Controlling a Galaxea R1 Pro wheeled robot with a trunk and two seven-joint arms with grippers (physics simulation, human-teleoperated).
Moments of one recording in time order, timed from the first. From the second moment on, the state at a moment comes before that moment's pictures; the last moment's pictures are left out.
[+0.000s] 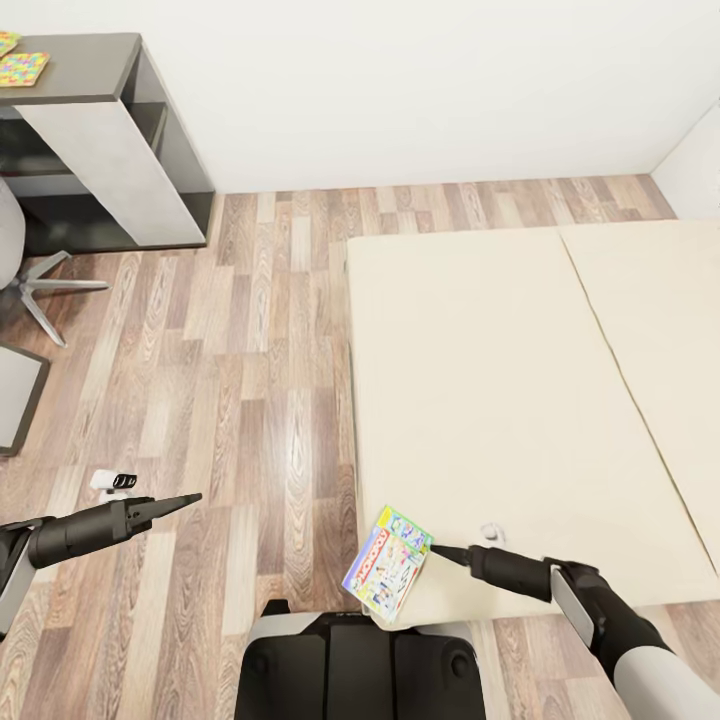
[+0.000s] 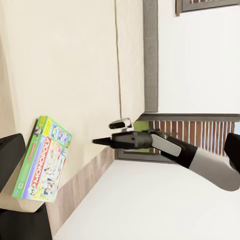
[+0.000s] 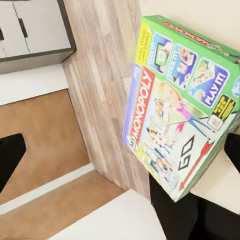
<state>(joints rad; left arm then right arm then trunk) -0.49 0.41 0.29 -1.12 0.26 0.83 -1.57 -0.60 -0.20 0.01 -0.58 -0.32 0.49 1.06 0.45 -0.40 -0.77</state>
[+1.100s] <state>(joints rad) -0.49 0.41 0.29 -1.11 0.26 0.83 -1.57 -0.52 -0.20 0.00 -0.66 -0.32 0.34 1.22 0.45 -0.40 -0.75</state>
